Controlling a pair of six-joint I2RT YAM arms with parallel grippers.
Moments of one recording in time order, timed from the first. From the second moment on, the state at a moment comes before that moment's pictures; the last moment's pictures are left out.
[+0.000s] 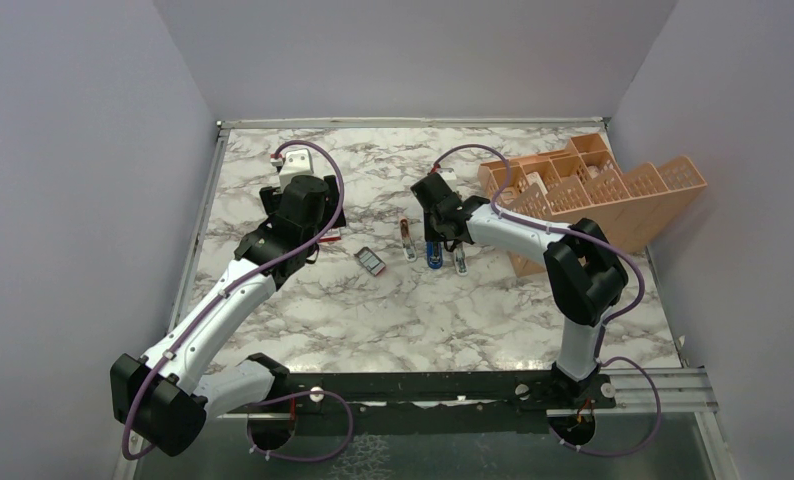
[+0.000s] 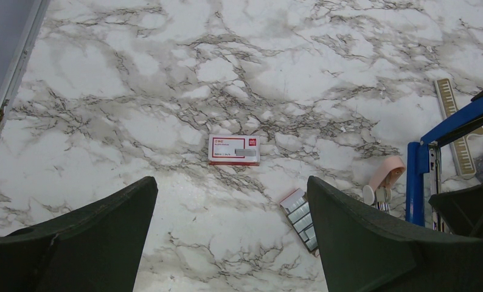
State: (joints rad) left arm -0.51 1.09 0.98 -0.45 -0.54 -0.41; right arm 0.71 1.87 1.31 -0.40 0.35 0.52
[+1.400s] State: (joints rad) left arm -0.51 1.09 0.98 -0.45 -0.54 -0.41; right arm 0.71 1.89 1.31 -0.40 0.35 0.52
